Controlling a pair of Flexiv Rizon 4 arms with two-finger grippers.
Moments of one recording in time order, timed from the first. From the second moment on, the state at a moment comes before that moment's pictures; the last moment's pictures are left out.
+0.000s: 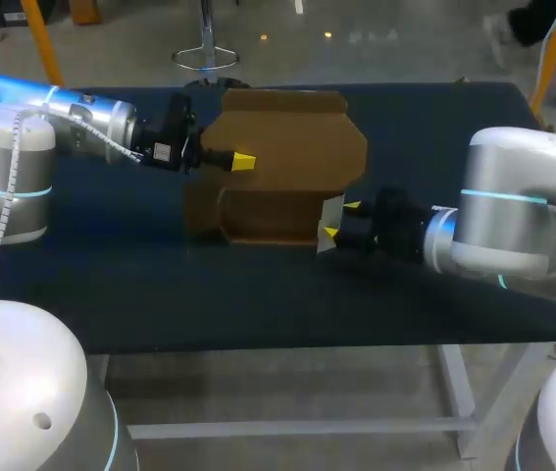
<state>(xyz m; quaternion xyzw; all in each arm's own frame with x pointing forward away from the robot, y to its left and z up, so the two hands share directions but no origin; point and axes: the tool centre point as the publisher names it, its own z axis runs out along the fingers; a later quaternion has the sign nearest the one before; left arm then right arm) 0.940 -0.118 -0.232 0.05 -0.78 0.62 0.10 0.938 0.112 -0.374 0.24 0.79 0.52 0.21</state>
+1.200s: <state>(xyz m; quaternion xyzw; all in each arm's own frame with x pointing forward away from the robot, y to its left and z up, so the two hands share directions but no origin) 0.940 -0.119 -0.232 0.05 -0.78 0.62 0.10 0.942 0.114 -0.373 0.34 0.74 0.53 0.24</state>
